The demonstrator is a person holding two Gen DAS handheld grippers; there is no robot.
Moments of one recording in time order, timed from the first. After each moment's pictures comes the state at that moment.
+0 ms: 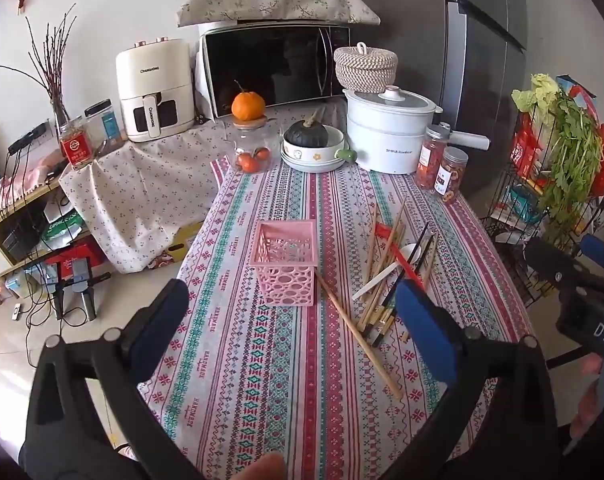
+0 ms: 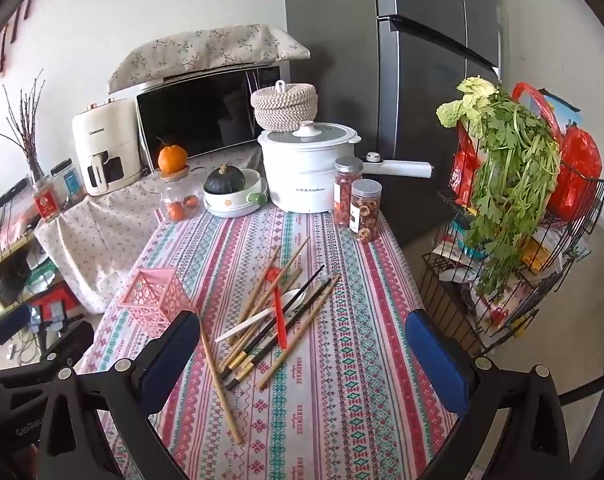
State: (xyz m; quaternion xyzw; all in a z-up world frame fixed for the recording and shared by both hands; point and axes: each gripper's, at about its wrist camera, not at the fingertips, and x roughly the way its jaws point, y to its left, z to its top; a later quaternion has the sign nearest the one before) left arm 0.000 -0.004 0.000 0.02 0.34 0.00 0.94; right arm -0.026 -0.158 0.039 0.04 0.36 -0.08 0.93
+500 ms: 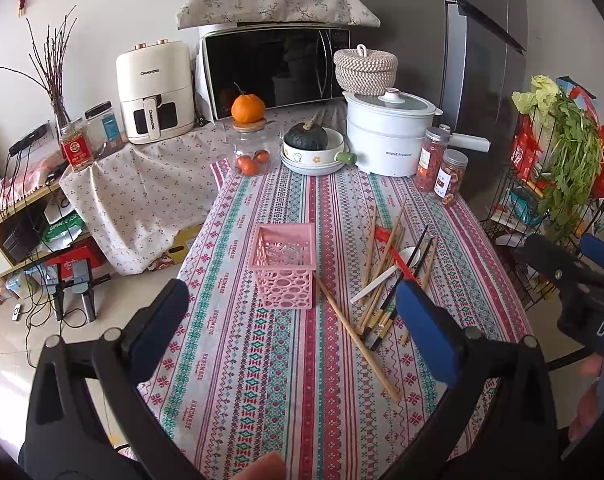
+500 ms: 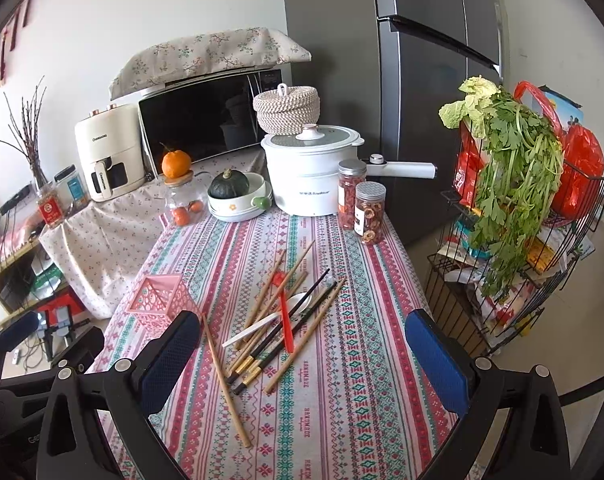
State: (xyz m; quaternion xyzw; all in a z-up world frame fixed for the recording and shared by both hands) left arm 0.001 -0.007 0.002 0.03 0.33 0.00 0.94; right arm -0.027 -0.157 0.042 0.05 0.35 -0.08 0.93
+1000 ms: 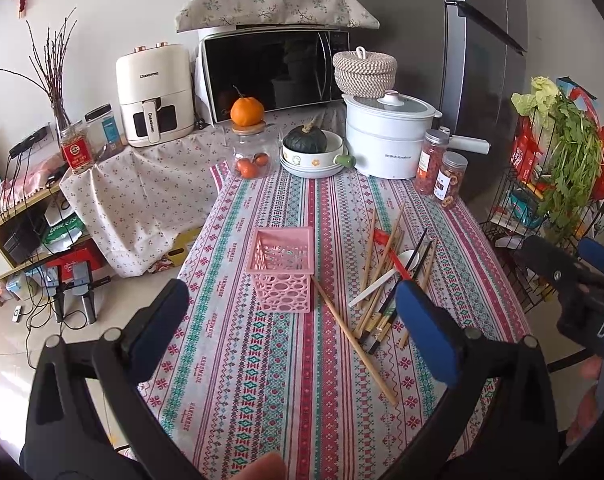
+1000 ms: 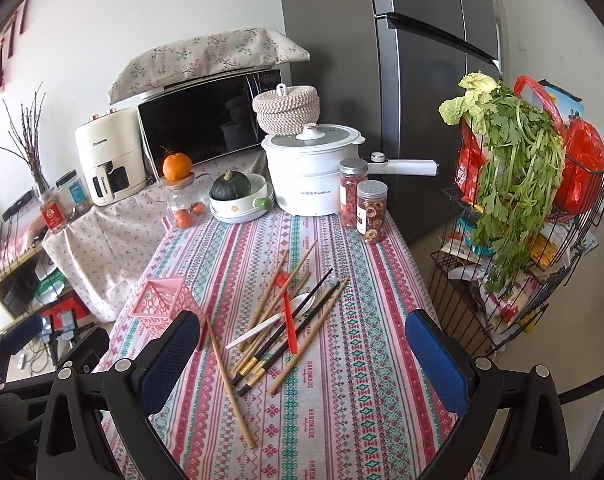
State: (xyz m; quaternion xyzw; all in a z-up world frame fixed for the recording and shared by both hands) left arm 0.004 -0.010 0.003 0.03 0.33 0.00 0.94; right arm -0.026 -0.160 0.042 0.07 0.35 -0.07 0.93
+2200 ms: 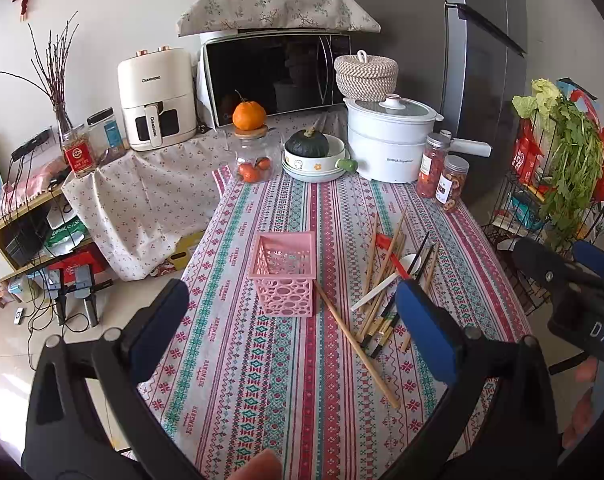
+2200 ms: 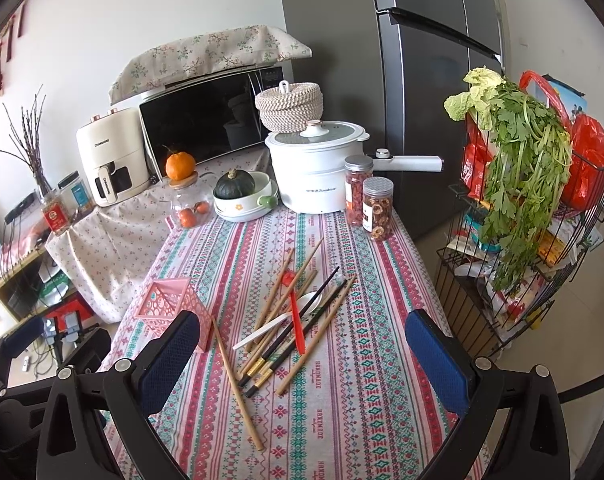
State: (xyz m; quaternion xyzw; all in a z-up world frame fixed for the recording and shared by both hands) left arm 0.003 -0.009 0.005 0.03 0.32 0.00 0.95; right arm -0.020 -0.156 0.039 0.07 0.35 -0.07 0.93
